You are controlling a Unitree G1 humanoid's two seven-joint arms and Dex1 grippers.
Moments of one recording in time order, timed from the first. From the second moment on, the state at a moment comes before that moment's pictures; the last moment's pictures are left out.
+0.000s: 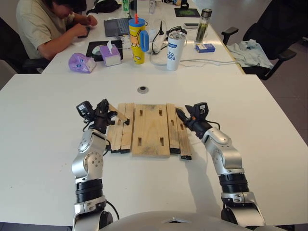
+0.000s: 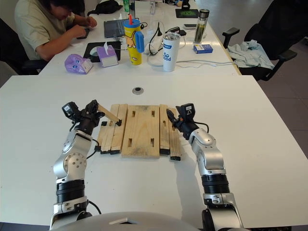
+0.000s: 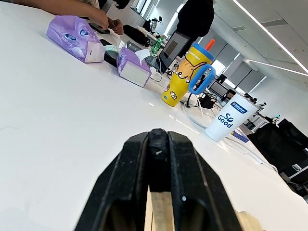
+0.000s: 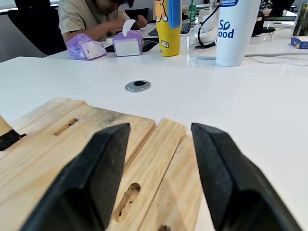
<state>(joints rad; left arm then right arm) -0.18 -0.01 0.23 -0.11 -0.49 0.34 0.02 -0.23 -0.17 -0.01 0.04 0.21 0.34 0.37</state>
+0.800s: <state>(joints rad) -0.14 0.06 -0.06 -0.09 -0.02 0.16 0.06 -0.17 -0.17 0.05 -0.05 0.20 0.41 0.36</state>
